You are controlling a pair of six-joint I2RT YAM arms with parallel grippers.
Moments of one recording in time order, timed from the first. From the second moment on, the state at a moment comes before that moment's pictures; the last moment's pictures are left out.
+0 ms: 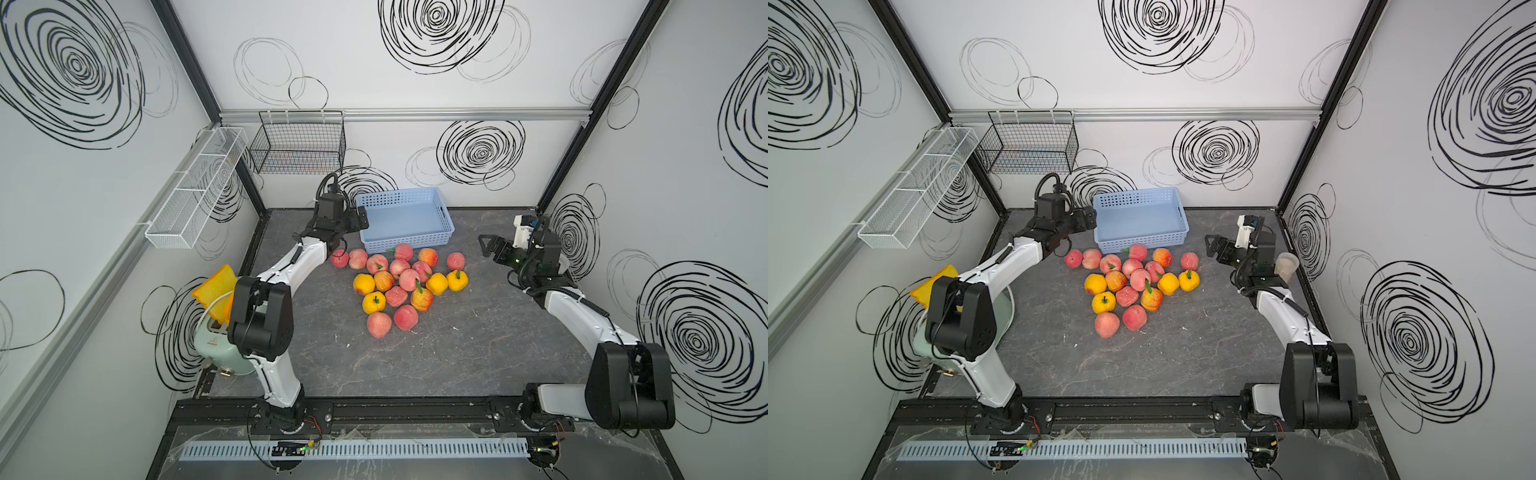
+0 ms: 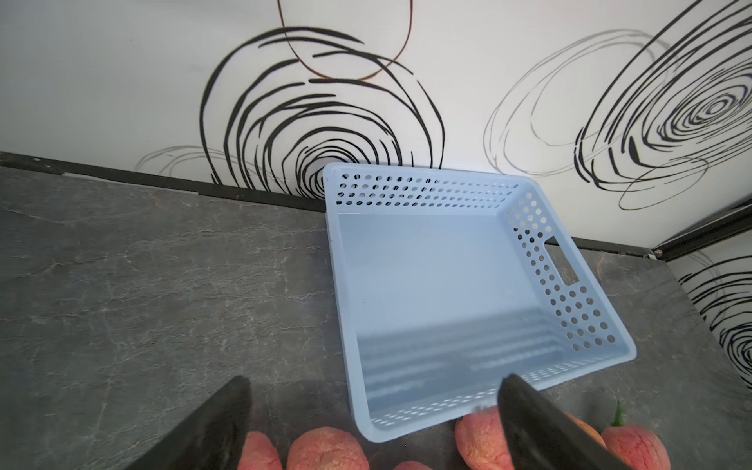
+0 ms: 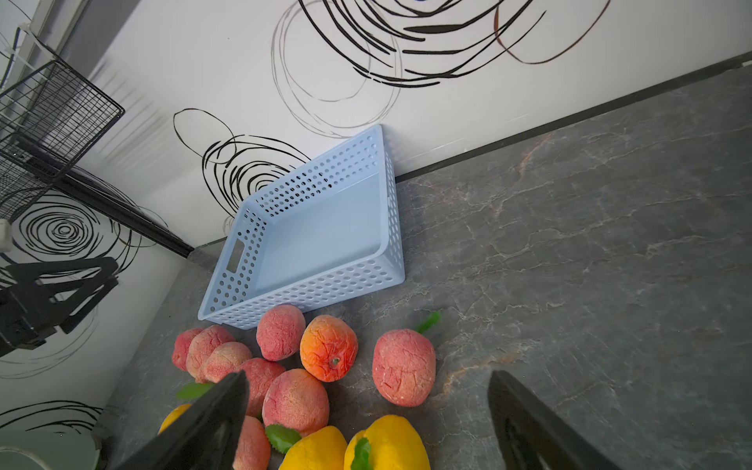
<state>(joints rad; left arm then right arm) -0.20 1.85 1.44 -0.11 0.03 -0.37 0.03 1.35 0.83 0.14 -0.36 0.46</state>
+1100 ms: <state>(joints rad) -0.18 2.27 1.72 -0.11 0.13 -0.48 0.06 1.51 0.92 0.10 -0.37 0.46</state>
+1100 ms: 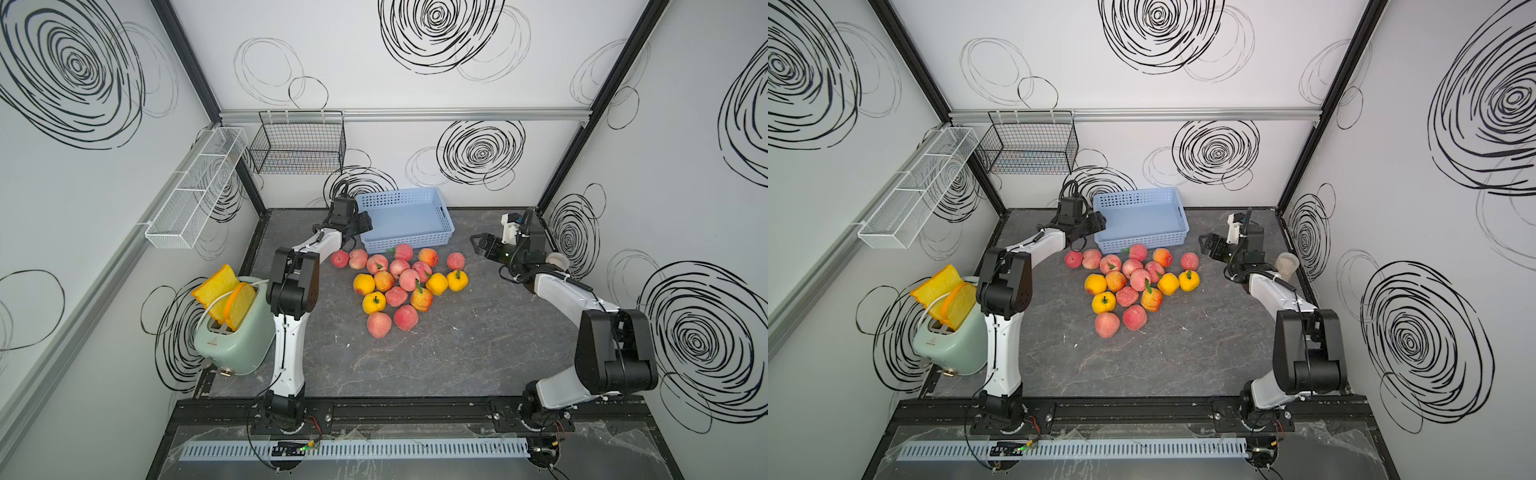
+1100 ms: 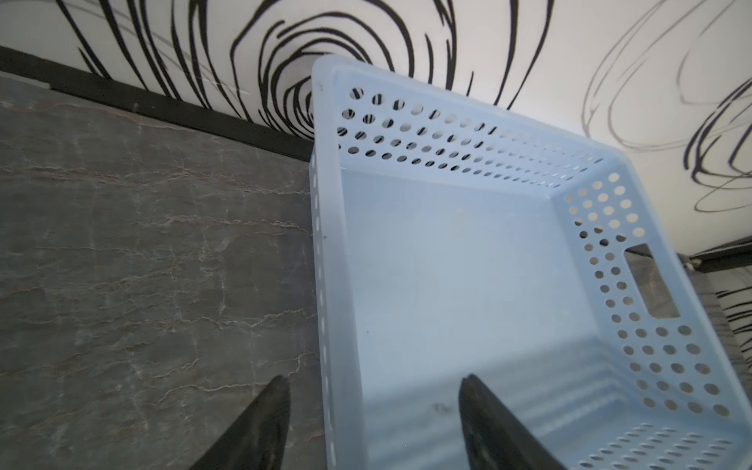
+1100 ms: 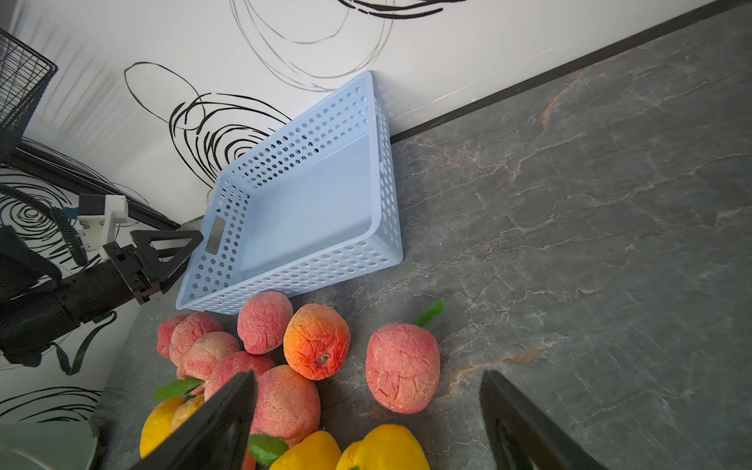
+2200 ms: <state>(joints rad) -0.15 2.25 1.67 -0.13 0.21 -0.35 0.06 1.51 0.92 0.08 -0.37 0.47</state>
